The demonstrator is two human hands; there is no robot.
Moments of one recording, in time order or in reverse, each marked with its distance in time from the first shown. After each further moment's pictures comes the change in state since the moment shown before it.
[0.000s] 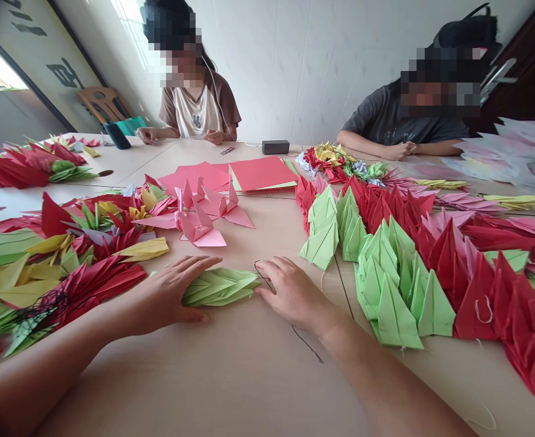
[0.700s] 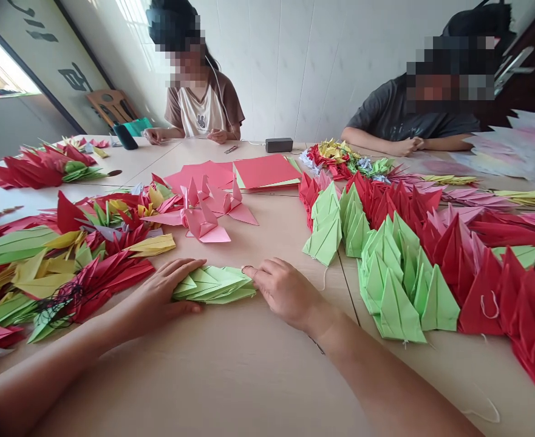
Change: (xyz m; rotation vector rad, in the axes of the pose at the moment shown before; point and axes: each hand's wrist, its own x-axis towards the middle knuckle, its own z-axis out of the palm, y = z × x) left_hand -0.027 -0.024 0.024 -0.012 0.129 -0.070; right_hand -0.003 -0.003 0.011 0.015 0.012 -0.250
